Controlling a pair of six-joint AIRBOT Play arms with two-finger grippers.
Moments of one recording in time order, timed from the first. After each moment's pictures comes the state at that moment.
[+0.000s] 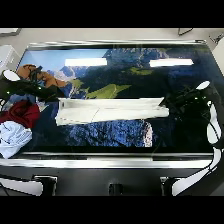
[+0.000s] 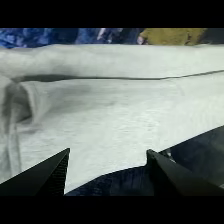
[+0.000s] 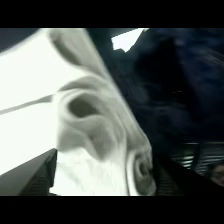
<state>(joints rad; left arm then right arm) 0.15 -1.65 1.54 0.94 -1.36 -1.38 -0.30 -1.90 1.54 -1.00 1.36 1.58</state>
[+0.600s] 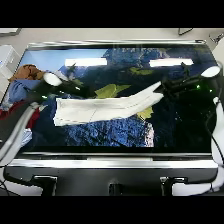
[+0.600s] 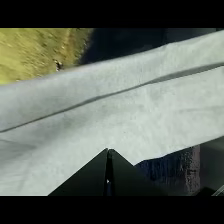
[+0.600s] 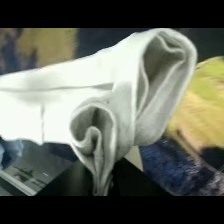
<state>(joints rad) -0.29 -1.70 1.50 0.84 -0.98 -1.46 -0.18 -1.59 1.54 -0.76 1.39 1.48</state>
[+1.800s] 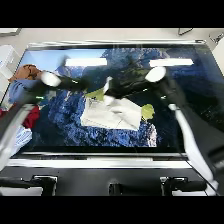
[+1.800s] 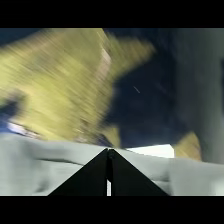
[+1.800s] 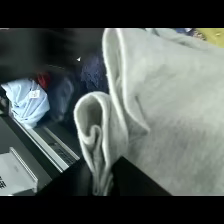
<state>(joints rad) -0.21 -1.54 1.49 1.05 -0.84 -1.72 0.39 -1.63 1.54 -0.65 1.06 1.54</state>
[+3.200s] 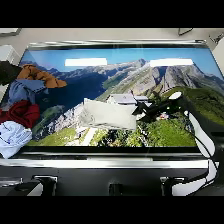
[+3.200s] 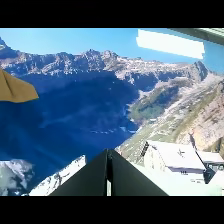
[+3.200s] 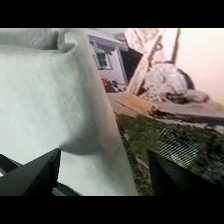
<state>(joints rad) 0.06 -0.93 1.39 1.23 -1.03 -1.65 -0.02 -1.72 1.17 -0.69 1.22 1.40</state>
